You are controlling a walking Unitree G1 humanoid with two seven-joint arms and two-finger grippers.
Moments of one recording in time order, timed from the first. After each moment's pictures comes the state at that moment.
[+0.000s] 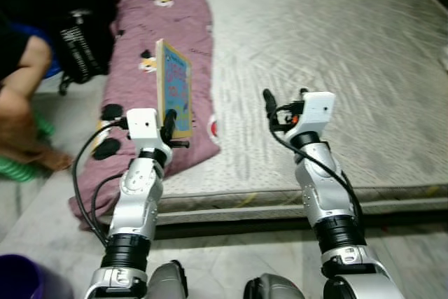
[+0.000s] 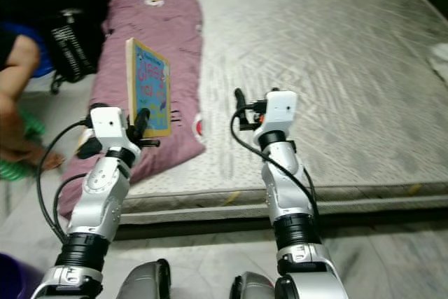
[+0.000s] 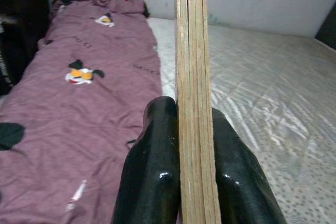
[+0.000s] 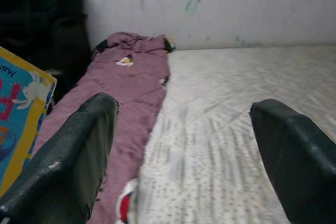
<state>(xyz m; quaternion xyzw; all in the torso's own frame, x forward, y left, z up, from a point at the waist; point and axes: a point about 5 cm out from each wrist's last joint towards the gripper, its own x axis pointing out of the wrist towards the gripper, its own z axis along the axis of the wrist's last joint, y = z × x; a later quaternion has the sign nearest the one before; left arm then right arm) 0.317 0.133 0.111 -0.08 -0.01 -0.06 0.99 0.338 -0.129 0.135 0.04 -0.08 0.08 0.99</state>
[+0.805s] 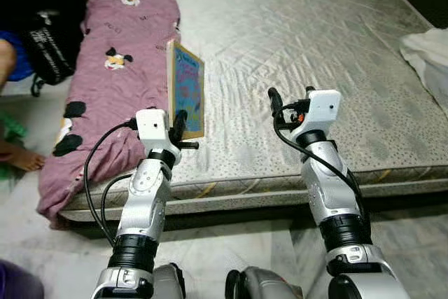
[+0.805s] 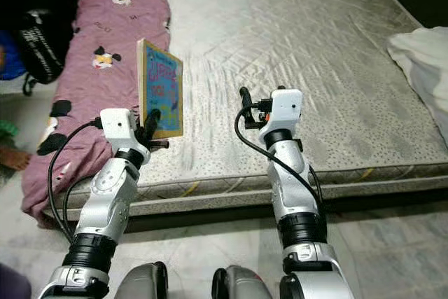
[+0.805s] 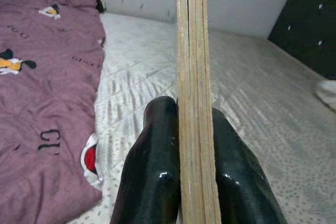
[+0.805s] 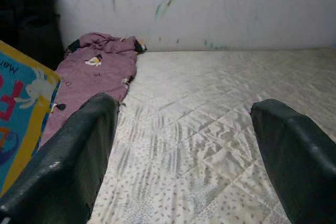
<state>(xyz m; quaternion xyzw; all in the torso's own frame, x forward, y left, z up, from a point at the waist) 0.316 0.121 0.111 -0.11 -0.02 -0.09 0.99 0.339 -0.136 0.138 0.03 -0.09 0.08 0.99</state>
